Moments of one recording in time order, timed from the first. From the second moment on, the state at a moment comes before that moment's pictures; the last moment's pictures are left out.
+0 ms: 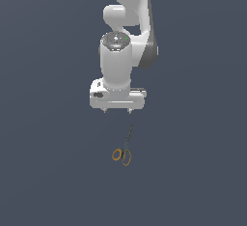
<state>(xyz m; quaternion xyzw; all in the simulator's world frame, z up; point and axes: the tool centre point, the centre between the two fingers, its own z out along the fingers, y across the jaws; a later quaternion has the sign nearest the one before) 0.009 -0.025 0.180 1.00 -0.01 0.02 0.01</state>
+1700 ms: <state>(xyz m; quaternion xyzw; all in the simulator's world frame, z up) 0.077 0.018 0.074 0.97 -0.23 0.00 0.00</state>
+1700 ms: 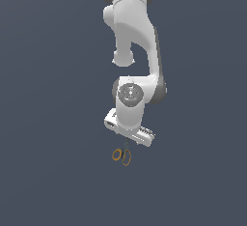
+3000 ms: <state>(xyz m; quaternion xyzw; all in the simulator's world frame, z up) 0.083 0.026 0.010 0.97 -0.26 0.00 0.00</state>
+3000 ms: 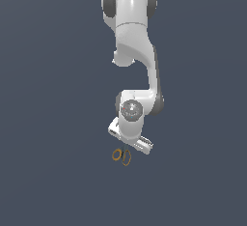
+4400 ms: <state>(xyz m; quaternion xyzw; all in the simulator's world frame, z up) 0.053 0.092 0.020 0.97 -0.26 0.00 0.00</state>
